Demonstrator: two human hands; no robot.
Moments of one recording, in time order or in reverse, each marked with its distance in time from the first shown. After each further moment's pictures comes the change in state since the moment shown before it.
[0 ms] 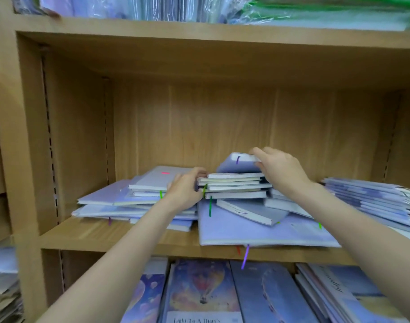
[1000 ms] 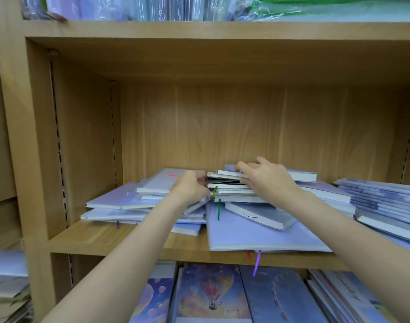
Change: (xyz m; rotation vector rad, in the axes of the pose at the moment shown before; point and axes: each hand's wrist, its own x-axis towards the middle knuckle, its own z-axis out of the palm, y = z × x) left_hand 0.002 0.012 -0.012 -0.218 -0.055 -0.219; right_hand 0.003 -0.032 0.019 -0.099 -0.042 -0.204
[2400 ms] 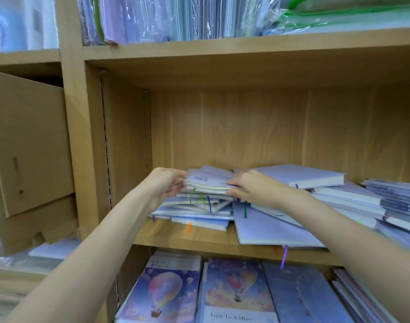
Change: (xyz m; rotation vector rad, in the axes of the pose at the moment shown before) left_hand -0.060 -0.021 -0.097 -0.575 0.118 -0.207; right_hand 0.024 -0.065 -0.028 0.427 -0.323 -0.124
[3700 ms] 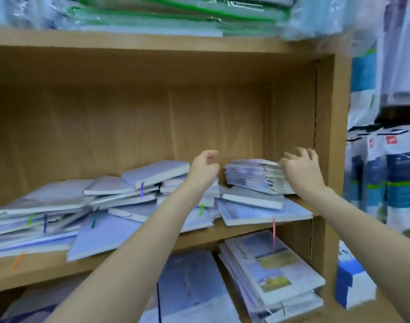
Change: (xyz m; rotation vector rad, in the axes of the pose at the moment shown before) left_hand -0.050 0.027 0.356 0.137 -0.371 0.348; right_hand -0.277 0.276 -0.023 -0.552 0.451 0.794
